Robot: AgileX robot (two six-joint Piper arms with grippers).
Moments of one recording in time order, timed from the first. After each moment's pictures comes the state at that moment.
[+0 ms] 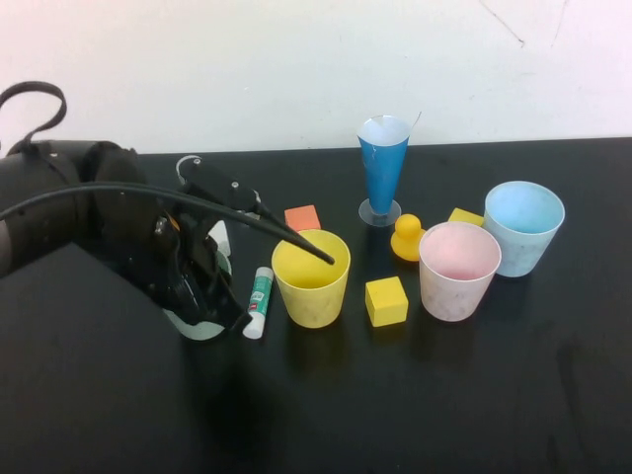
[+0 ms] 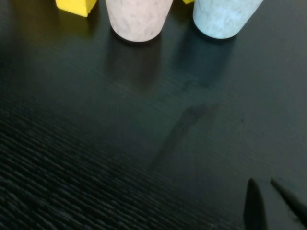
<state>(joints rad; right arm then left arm) 0.01 0.75 -0.49 0.46 0.64 -0.81 -0.36 1.64 -1.18 -0.18 0.78 0.41</state>
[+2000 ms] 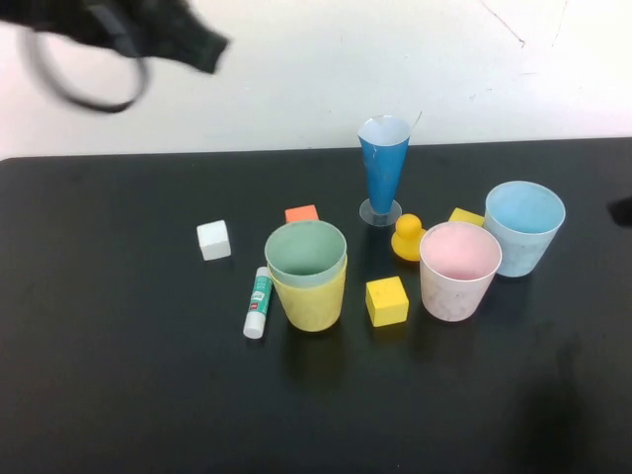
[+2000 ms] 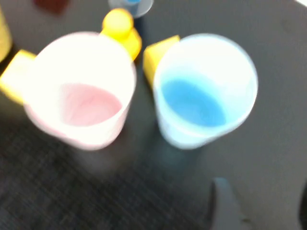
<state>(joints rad) 0.01 1.40 -1.09 0.51 0.74 -0.91 -0.54 1.36 -1.69 0.21 0.98 0.04</state>
